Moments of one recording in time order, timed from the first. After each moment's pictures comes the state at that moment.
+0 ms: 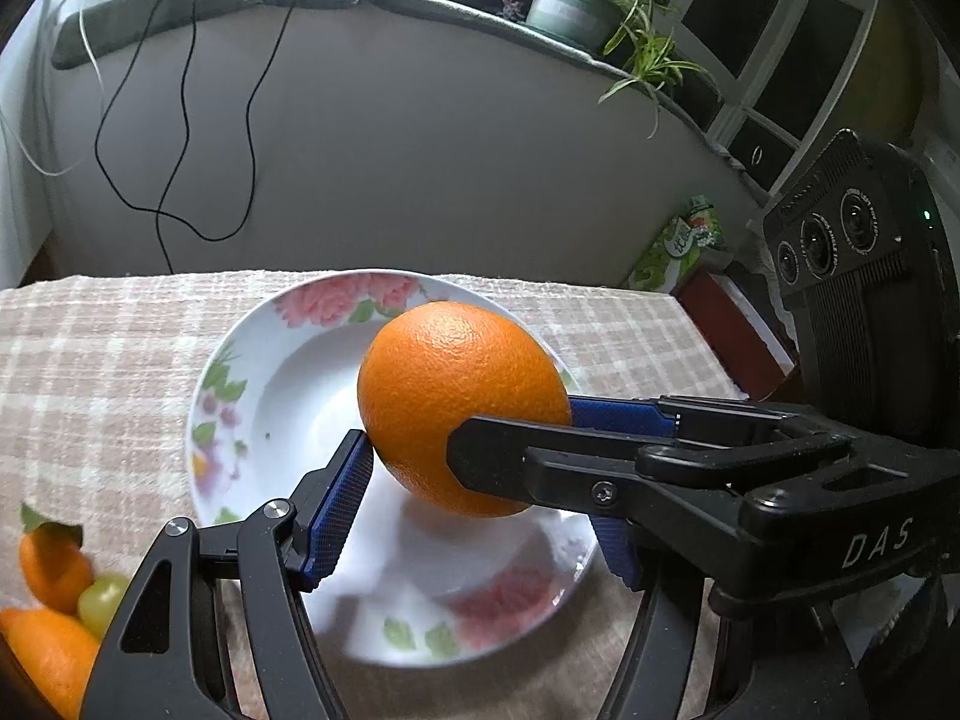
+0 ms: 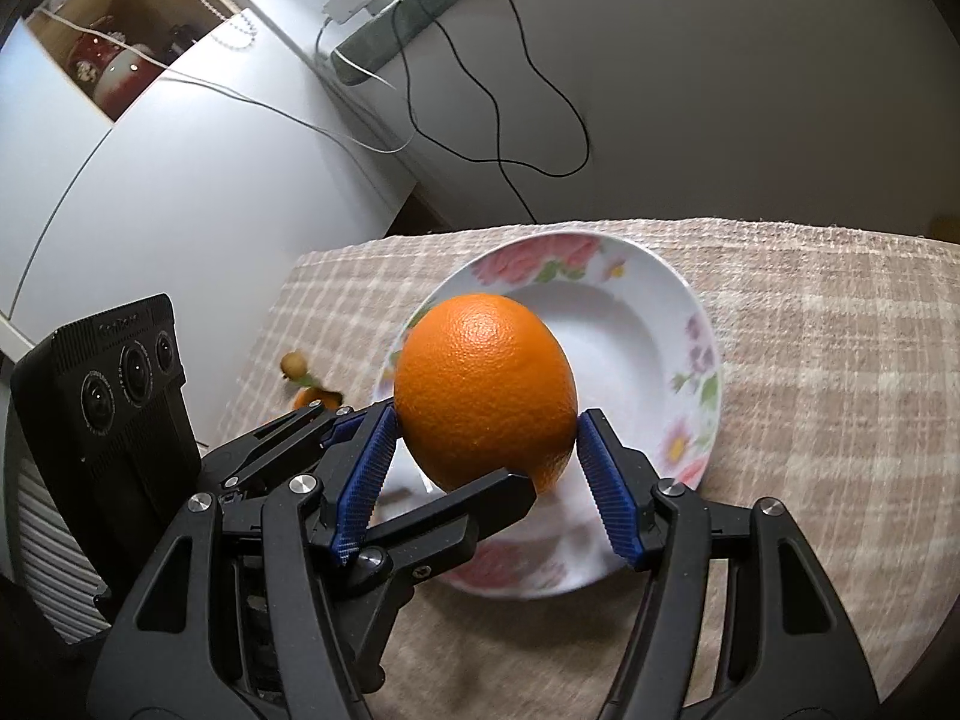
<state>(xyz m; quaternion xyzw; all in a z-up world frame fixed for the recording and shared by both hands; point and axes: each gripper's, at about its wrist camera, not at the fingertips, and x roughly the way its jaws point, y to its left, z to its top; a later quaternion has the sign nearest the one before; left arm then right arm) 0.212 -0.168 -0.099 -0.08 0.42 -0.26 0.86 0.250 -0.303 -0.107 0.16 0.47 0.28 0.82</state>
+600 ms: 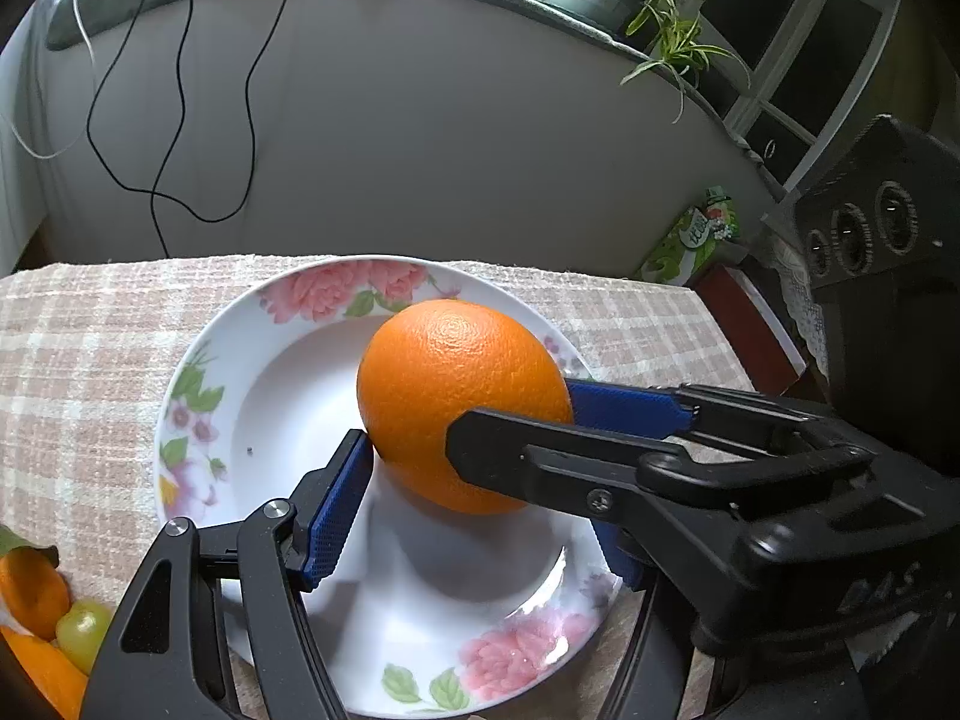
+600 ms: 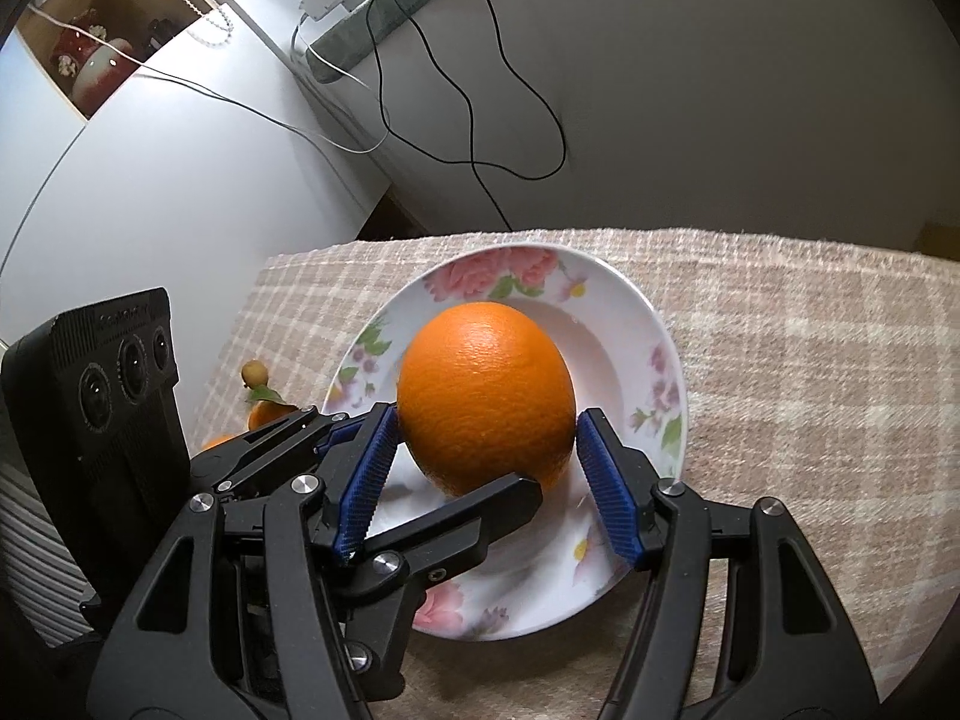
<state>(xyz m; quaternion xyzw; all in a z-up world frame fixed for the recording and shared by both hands) 0.231 -0.181 -0.108 -0.08 0.45 -0.25 0.86 0.259 -0.301 -0.111 0.13 0.47 0.26 0.84</state>
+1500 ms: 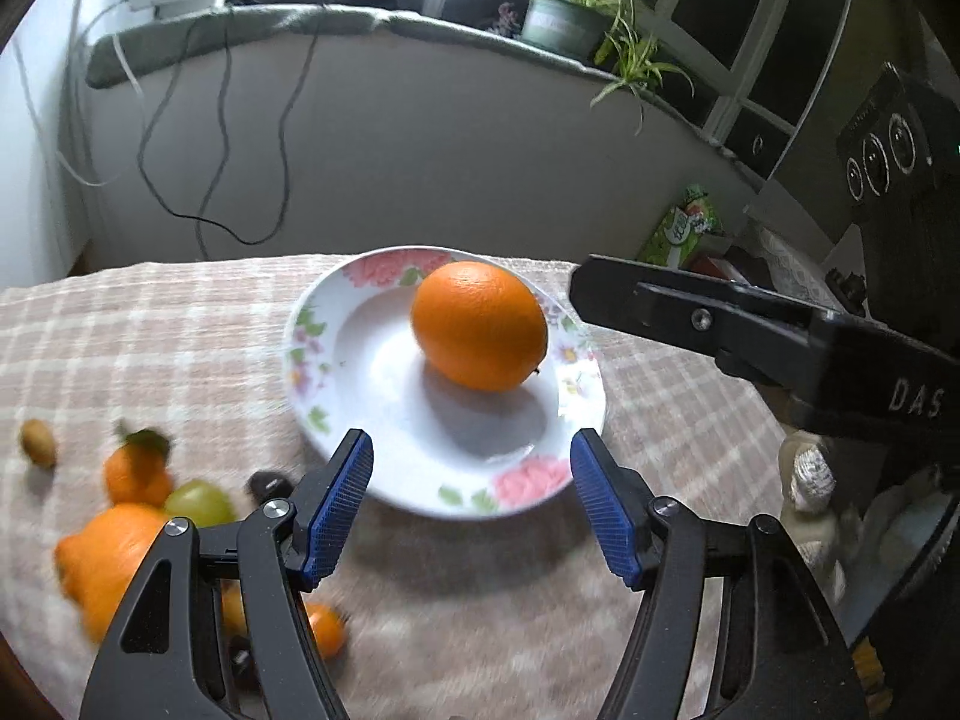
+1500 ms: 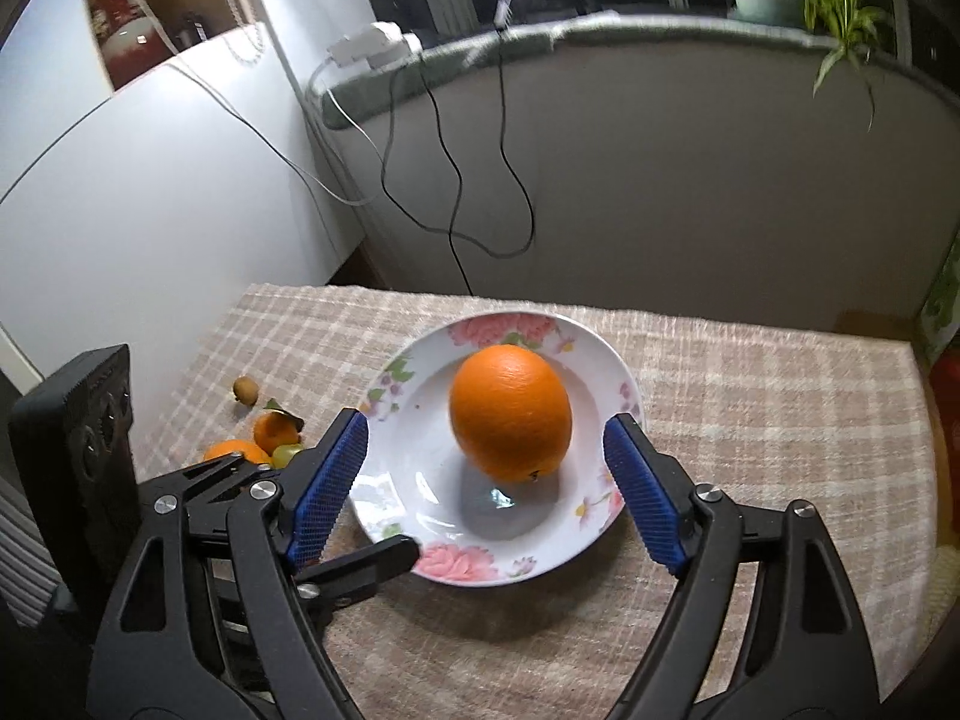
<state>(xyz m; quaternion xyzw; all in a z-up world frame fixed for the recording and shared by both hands) 0.155 -0.124 -0.077 -0.05 0.41 -0.25 0.88 0.194 -0.284 -0.048 0.05 0.38 0.19 0.90</state>
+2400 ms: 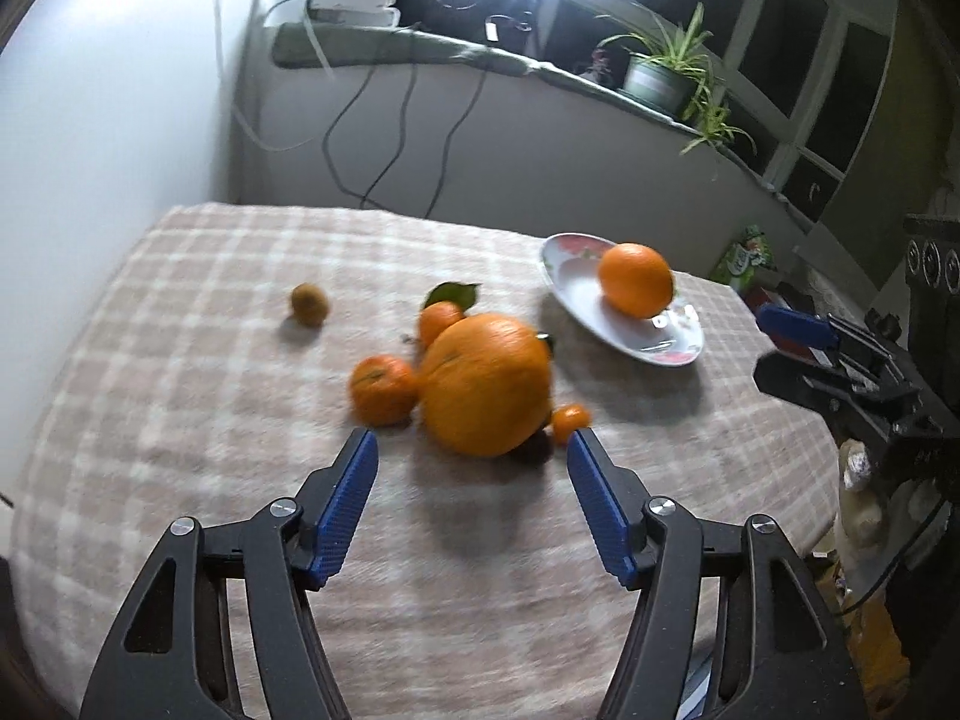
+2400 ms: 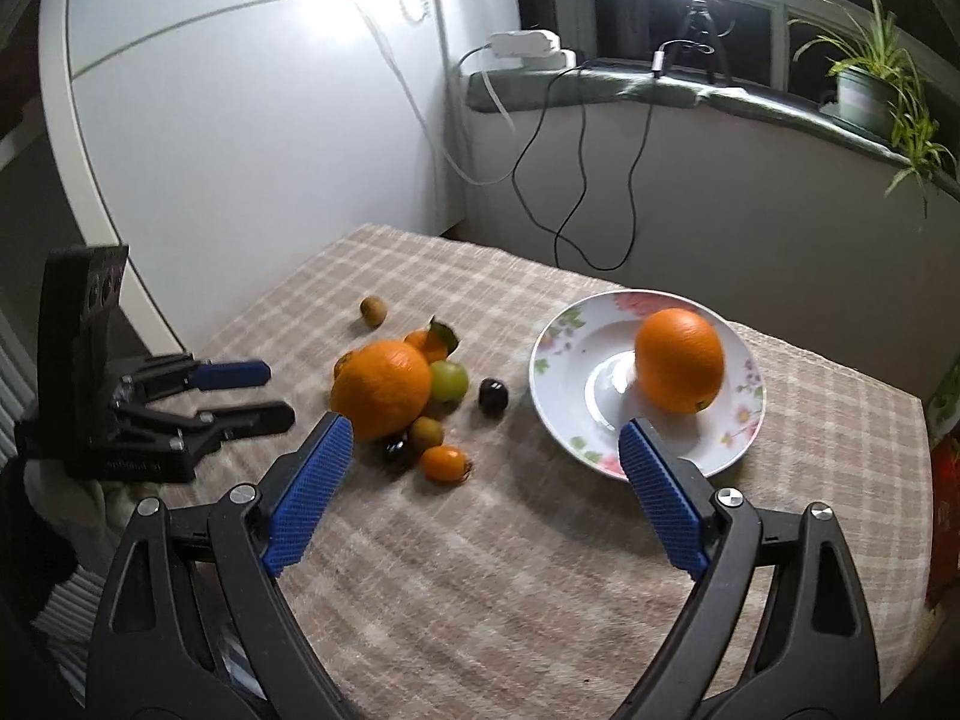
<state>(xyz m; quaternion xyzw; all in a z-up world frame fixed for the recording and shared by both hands) 0.068 0.021 -0.072 -0.08 0.39 -0.16 0.90 0.091 -0.196 -0.046 -0.05 0.34 0.26 0.90</state>
